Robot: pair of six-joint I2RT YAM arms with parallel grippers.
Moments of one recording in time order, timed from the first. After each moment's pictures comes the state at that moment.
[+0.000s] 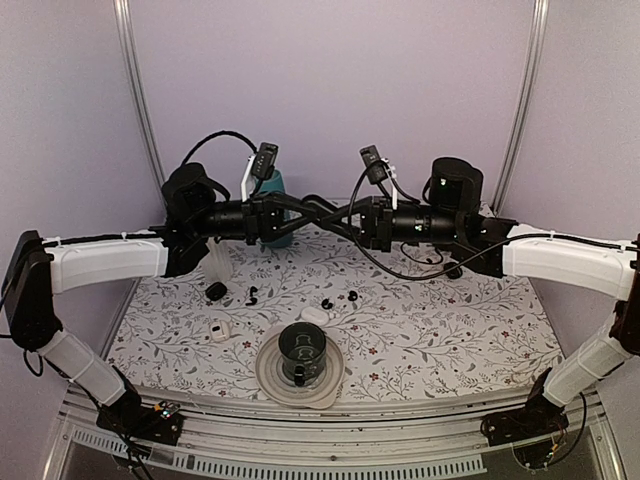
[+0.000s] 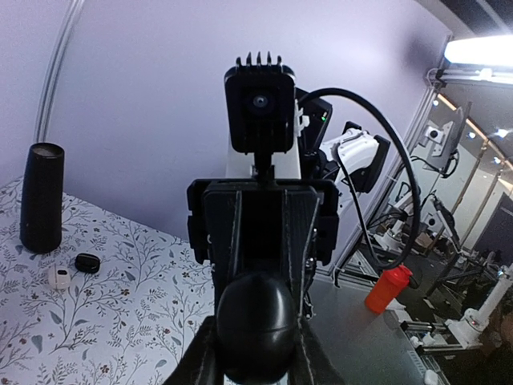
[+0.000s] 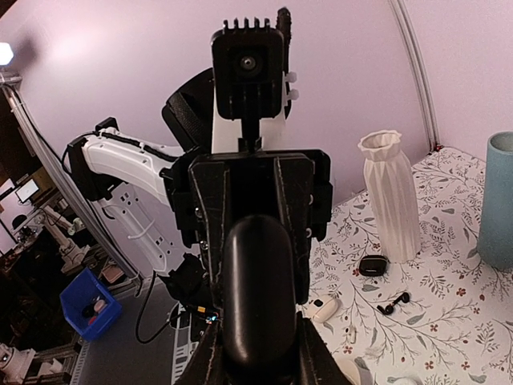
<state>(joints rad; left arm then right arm) -0.66 1.51 1.01 0.72 0.93 -0.57 0.83 1.48 1.13 0.32 -0.61 0.41</state>
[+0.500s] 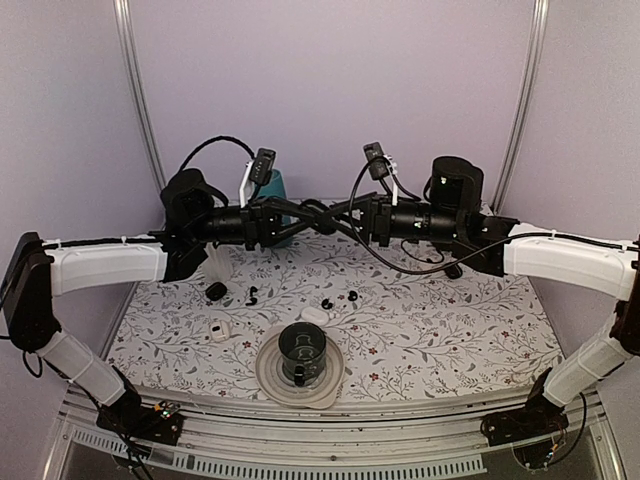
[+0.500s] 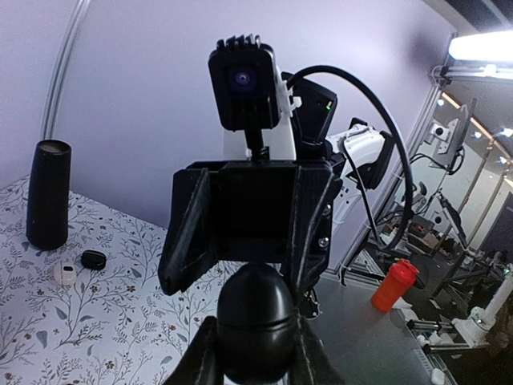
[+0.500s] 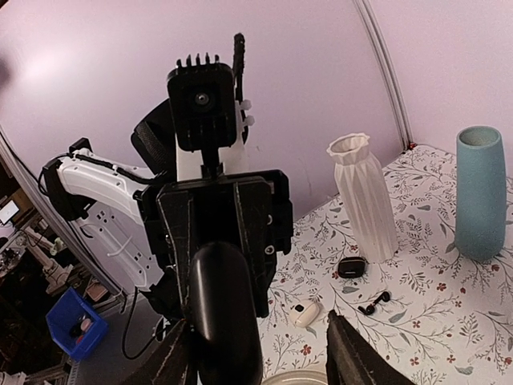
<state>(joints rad) -0.66 1.50 0.97 0.74 0.93 -0.56 0.82 1.47 1.14 0.29 -0.52 0.42</state>
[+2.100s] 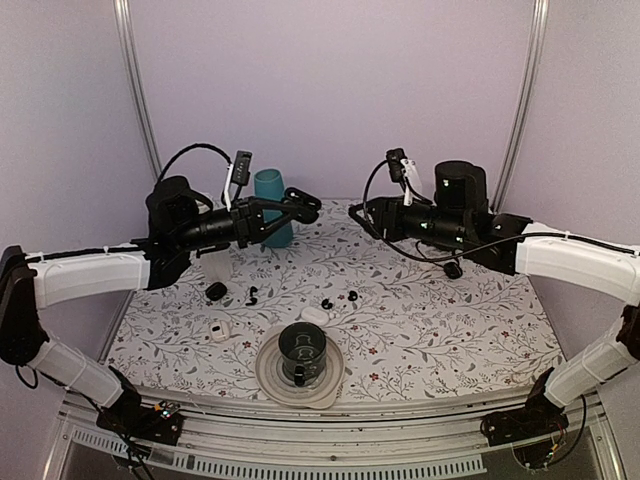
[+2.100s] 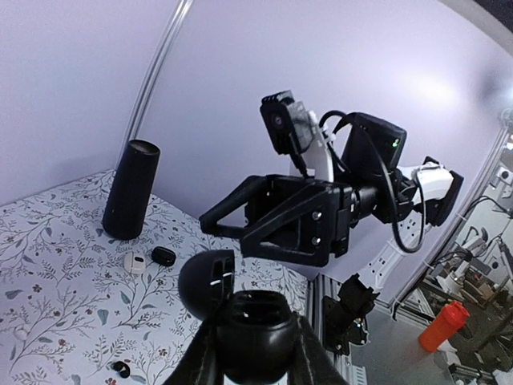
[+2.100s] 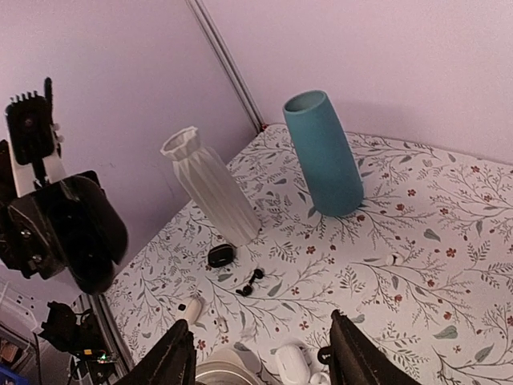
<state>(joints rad) -0.61 1.39 0.87 0.66 0.68 -0.52 0.79 1.41 1.12 0.07 -0.12 0.40</state>
